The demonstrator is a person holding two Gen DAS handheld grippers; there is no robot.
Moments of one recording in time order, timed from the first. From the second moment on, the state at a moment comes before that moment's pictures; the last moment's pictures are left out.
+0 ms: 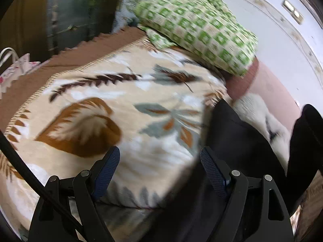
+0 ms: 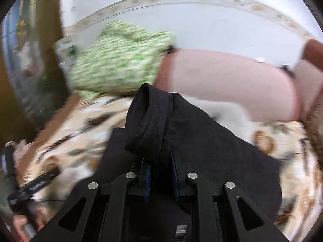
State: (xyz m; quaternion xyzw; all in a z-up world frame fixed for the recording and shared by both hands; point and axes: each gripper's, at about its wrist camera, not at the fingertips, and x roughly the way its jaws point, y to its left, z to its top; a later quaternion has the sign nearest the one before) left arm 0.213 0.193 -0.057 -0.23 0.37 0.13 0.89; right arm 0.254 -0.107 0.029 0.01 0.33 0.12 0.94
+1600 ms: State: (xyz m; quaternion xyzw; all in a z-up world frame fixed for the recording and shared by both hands) left arm 0.228 0.196 -0.069 -0.22 0.40 0.11 0.88; right arm 0.290 -0.094 -0.059 0.04 0.39 0.15 0.91
